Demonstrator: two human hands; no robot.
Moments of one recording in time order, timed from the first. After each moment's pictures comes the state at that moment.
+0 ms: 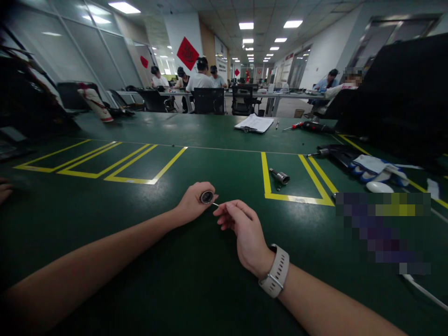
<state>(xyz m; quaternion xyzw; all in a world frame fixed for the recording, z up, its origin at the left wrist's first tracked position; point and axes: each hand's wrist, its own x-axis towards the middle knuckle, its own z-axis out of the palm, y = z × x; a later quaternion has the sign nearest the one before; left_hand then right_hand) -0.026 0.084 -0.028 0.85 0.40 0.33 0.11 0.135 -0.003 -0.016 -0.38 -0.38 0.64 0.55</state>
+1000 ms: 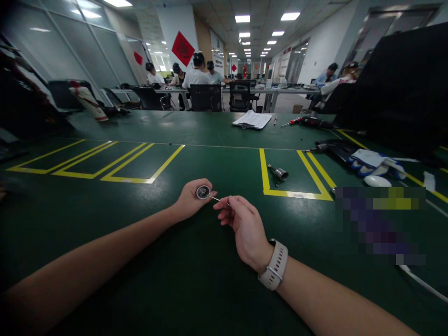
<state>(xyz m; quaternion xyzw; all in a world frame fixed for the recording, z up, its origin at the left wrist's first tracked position) -0.025 0.089 -0.033 0.81 0.37 0.39 0.23 0.137 0.001 -0.017 -0.35 -0.34 0.66 0.57</state>
